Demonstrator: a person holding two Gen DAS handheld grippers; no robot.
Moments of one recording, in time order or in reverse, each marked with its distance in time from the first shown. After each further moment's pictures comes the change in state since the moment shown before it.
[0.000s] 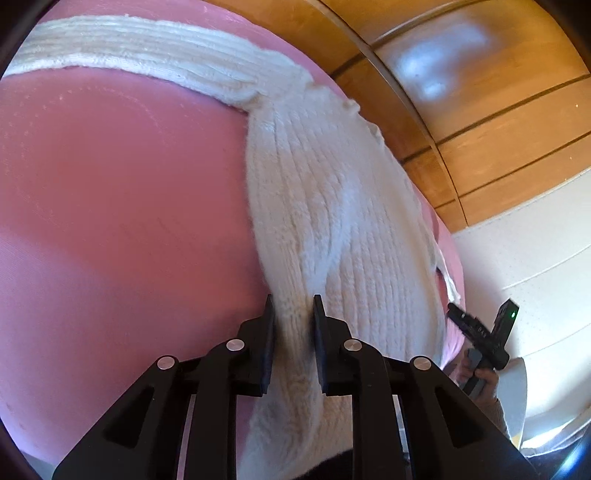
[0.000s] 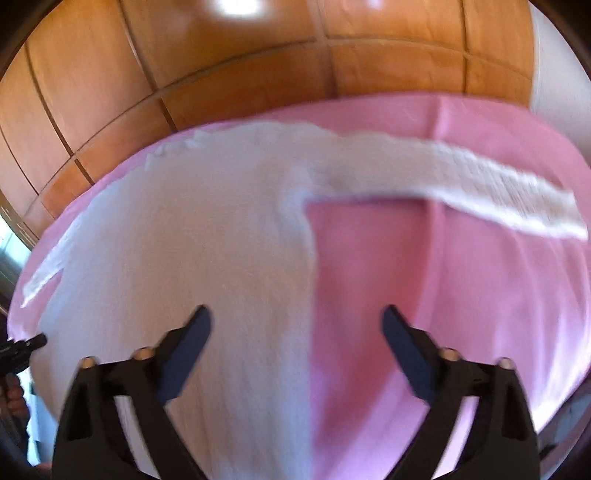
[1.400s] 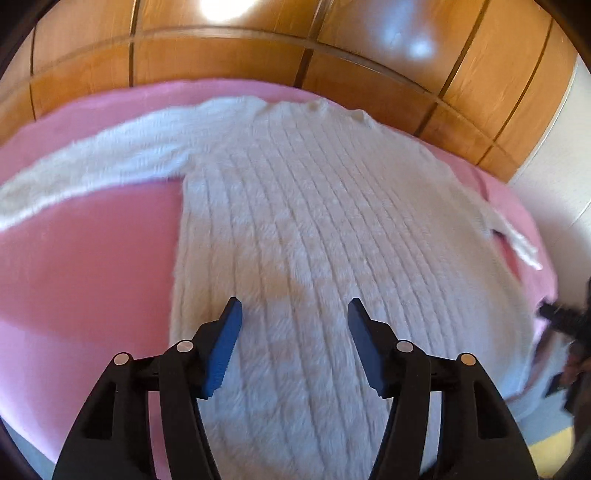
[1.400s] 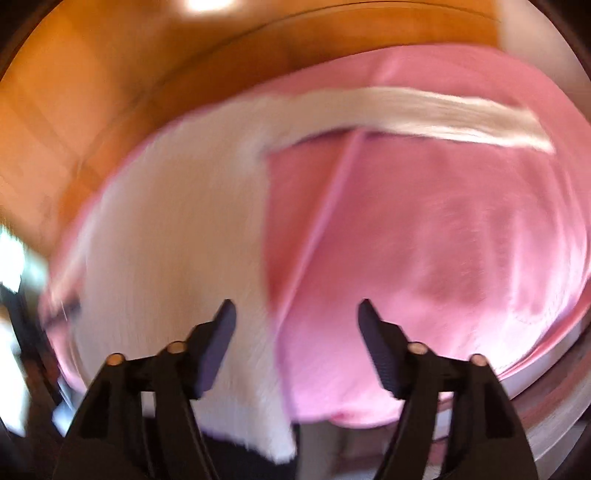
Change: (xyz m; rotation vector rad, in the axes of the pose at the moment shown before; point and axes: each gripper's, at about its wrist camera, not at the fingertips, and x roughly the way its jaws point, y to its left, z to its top) left arm 0.051 -0.087 -0.014 0.371 -0.114 0.390; right arm -0.048 -0.085 -0.018 0.270 -0.014 0.069
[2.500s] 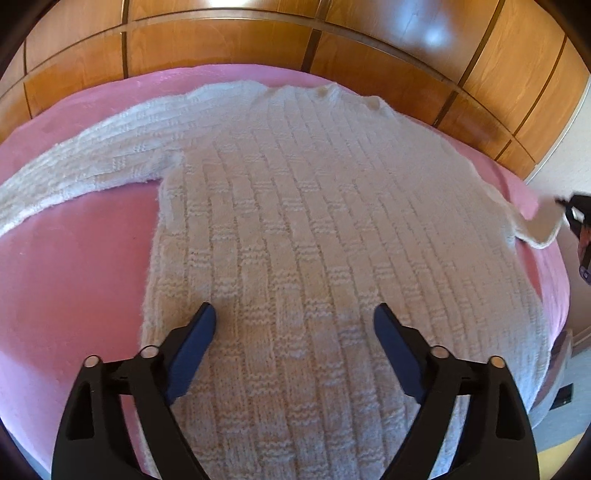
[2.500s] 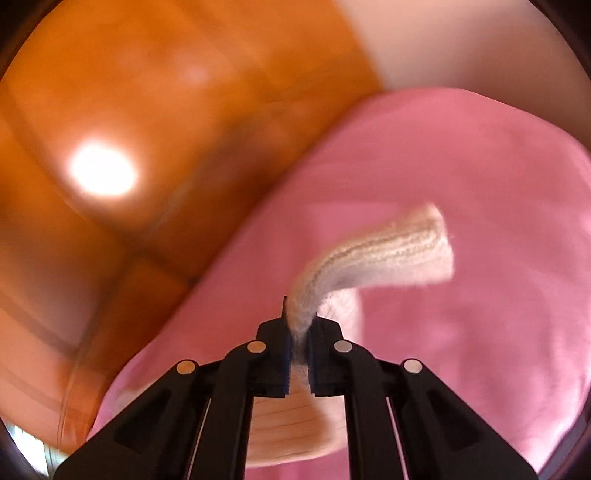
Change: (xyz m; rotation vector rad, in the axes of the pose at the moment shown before) left arm 0.029 -0.003 0.017 -0.045 0.064 0.011; right arm 0.015 -0.015 0.200 0.229 -0.356 -0.027
